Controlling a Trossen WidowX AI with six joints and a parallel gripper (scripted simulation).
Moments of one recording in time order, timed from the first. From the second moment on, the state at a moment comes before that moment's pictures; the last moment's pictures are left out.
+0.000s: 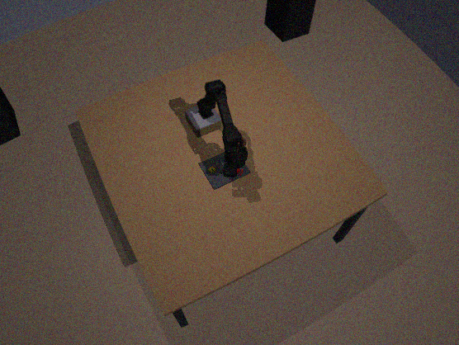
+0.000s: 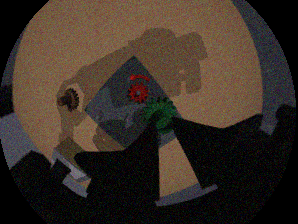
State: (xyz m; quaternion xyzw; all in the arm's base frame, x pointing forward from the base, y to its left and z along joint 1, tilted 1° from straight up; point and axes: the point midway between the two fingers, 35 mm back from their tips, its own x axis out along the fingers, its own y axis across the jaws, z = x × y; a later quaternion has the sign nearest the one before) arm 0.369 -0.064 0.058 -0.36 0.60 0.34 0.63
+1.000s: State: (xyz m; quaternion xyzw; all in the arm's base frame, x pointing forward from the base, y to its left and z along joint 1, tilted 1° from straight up) arm 0.369 -0.064 0.021 -0.27 0.64 0.26 0.67
